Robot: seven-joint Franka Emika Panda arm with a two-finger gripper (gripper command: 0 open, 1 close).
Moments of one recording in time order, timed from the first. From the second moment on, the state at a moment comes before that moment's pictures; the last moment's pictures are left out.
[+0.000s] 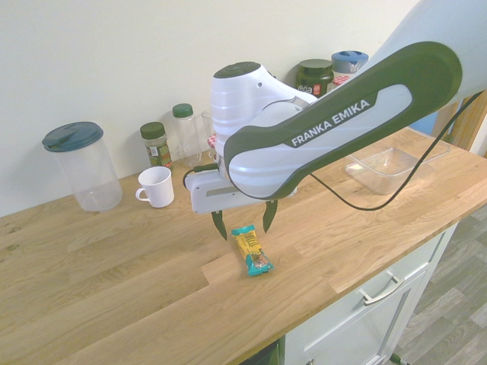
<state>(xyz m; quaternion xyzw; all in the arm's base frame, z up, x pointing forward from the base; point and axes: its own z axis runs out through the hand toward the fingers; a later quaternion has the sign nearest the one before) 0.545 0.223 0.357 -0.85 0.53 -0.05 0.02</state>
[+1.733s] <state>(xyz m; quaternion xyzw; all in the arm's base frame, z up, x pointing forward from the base) 0.552 0.213 0.331 -0.86 0.50 -0.03 0.02</state>
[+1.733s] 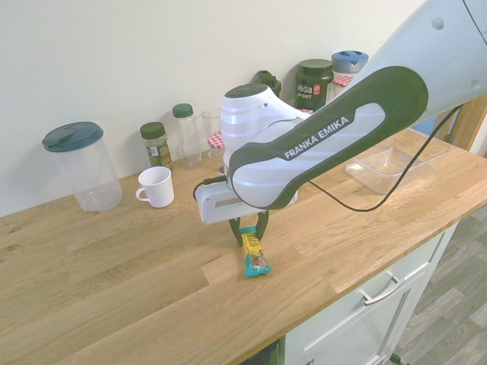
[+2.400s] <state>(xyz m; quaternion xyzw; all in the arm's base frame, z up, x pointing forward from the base) 0.554 0.125 0.424 -0.85 0.52 -0.04 0.06</state>
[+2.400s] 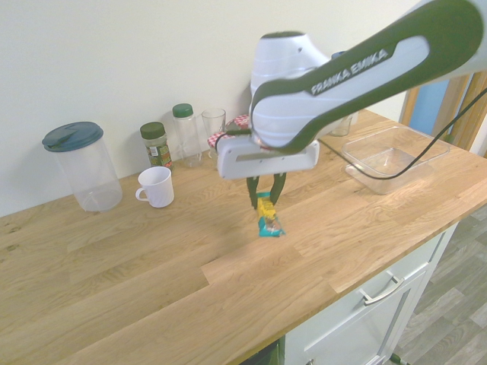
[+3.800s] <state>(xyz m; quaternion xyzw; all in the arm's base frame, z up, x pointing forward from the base) 0.503 -0.196 0.448 -0.77 0.63 -0.02 0.10</state>
